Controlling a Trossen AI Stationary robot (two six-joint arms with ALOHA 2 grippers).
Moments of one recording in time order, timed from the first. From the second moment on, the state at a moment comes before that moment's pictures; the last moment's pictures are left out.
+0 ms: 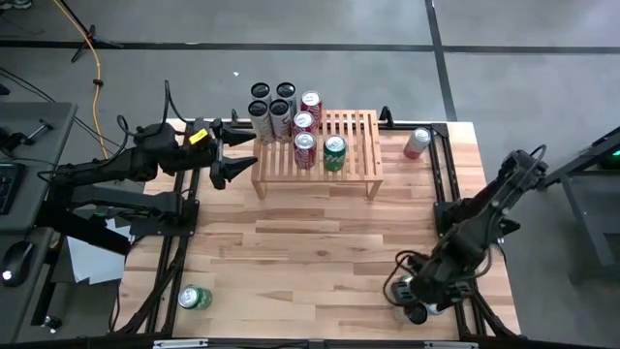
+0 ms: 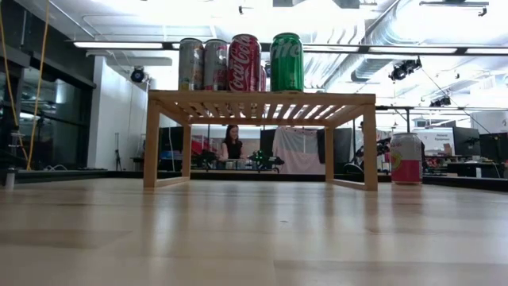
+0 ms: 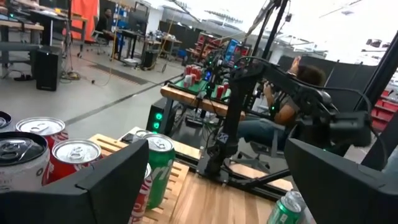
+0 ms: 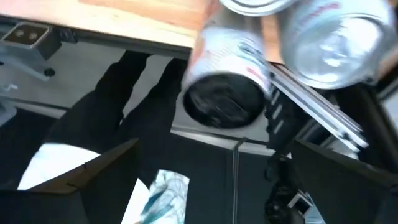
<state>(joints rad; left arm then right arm) 0.14 0.78 0.92 -0.09 -0.06 -0.28 0.79 1.39 1.24 -0.90 -0.35 2.30</state>
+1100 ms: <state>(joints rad) 0.14 0.78 0.92 -0.09 -0.06 -0.25 0.79 1.57 1.24 -0.89 -0.41 2.24</state>
